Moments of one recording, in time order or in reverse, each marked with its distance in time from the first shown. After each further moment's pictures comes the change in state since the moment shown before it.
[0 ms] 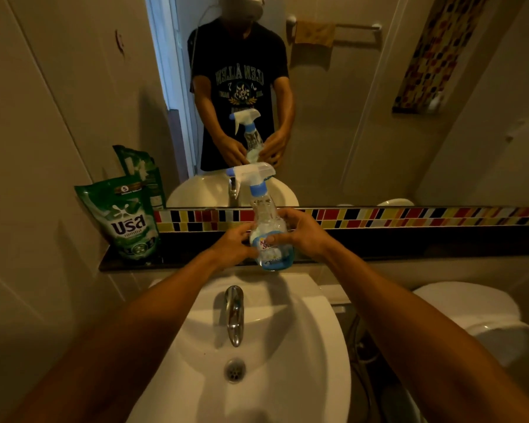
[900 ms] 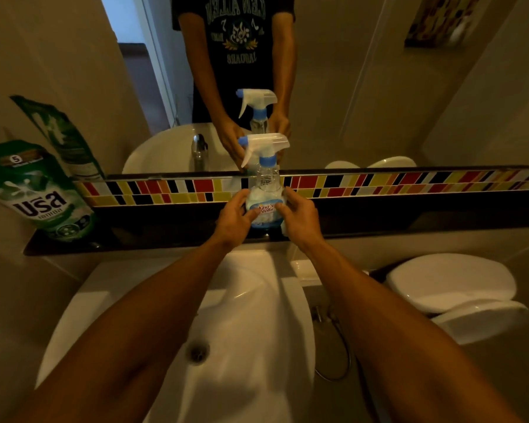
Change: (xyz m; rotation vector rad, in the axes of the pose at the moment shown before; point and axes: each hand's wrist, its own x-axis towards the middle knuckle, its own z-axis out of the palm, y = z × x) left_hand 0.127 -0.043 0.102 -0.029 0.333 0.029; right_hand 0.048 0.126 -0.068 0.073 0.394 0.061
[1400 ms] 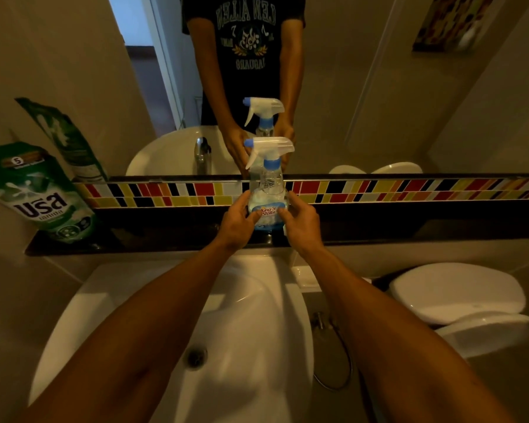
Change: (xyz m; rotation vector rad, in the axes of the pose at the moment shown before) left_hand 0.012 -0.005 0.007 -0.012 -0.003 0.025; right_hand 0.008 0.007 -0.001 0.040 0.030 0.014
